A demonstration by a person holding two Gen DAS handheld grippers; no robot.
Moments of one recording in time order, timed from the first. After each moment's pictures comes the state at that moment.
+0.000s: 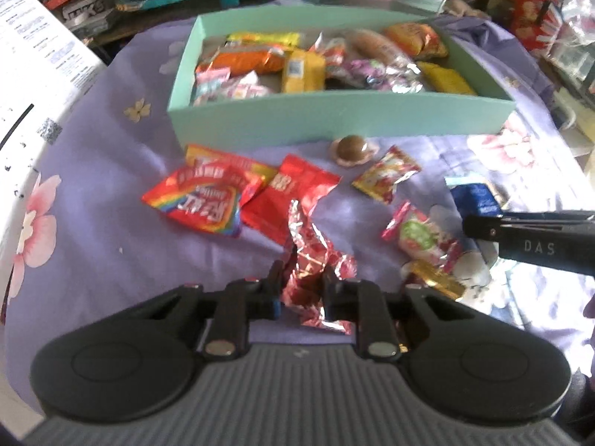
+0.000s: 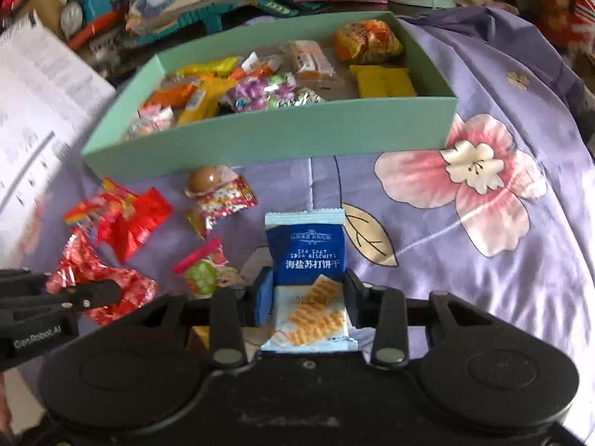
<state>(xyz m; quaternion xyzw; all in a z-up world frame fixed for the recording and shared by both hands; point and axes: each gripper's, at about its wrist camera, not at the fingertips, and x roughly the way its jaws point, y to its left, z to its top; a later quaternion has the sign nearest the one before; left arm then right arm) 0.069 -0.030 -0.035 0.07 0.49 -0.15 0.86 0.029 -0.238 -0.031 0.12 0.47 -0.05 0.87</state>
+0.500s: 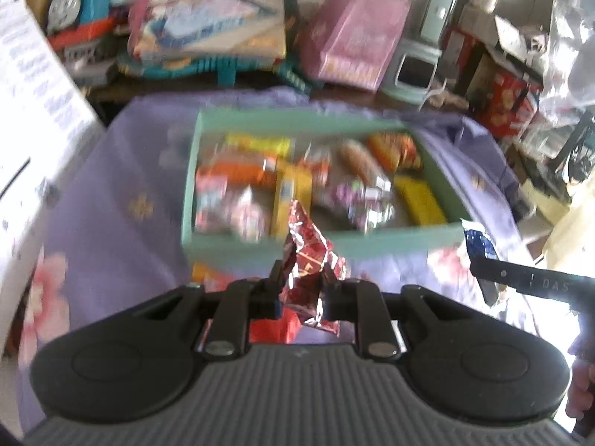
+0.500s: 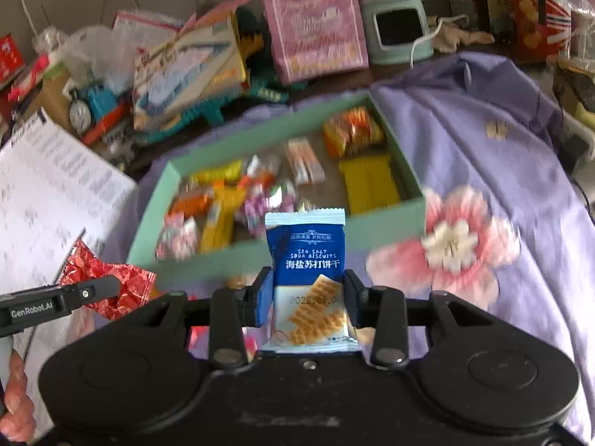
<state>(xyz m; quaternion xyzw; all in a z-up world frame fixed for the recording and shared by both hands) 0.116 -0.014 0.054 0.00 0.41 -0.19 0.89 0.038 -0.283 0.050 0.20 0.38 -0.05 0.90</state>
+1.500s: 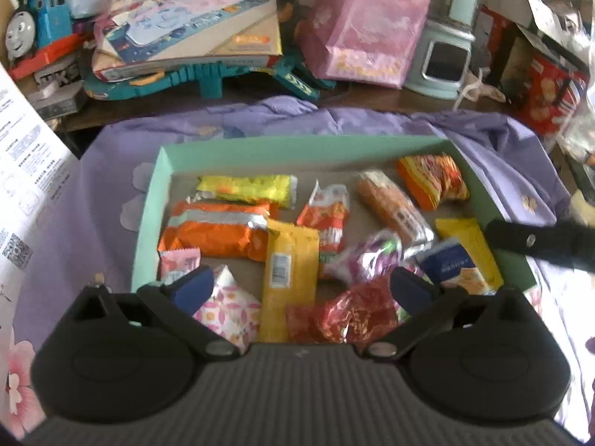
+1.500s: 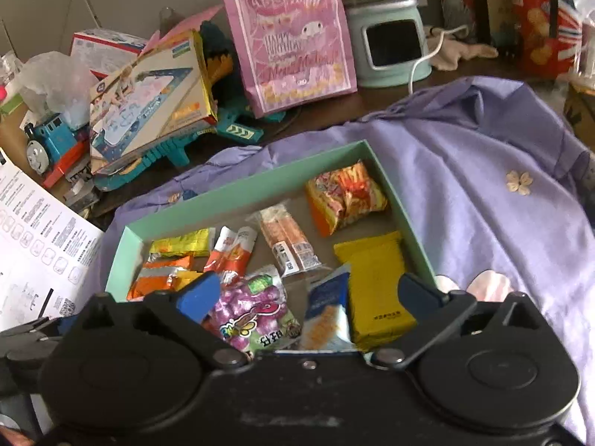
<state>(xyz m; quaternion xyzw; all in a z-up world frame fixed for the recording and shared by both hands) 0.231 -0.088 0.014 0.04 0.43 -0.16 0.89 0.155 -0.304 0.038 0.20 0.38 -0.09 0.90</state>
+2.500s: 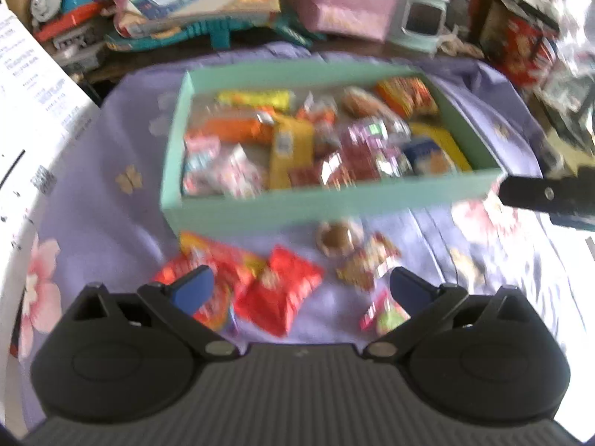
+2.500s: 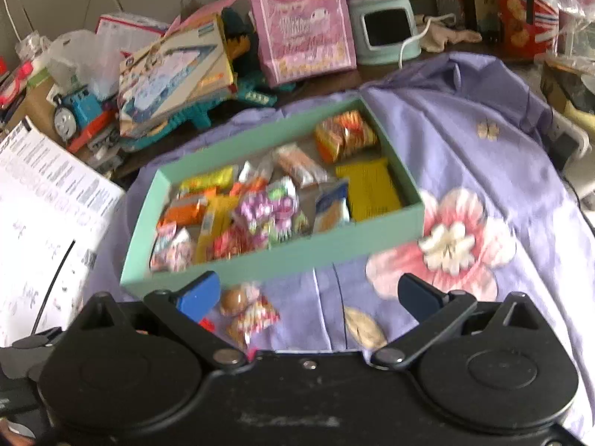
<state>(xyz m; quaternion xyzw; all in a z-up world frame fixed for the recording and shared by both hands) 0.109 -0.044 0.005 0.06 0.47 -0.17 0.87 0.044 -0.270 0.047 0.20 0.40 -0.07 0.89</state>
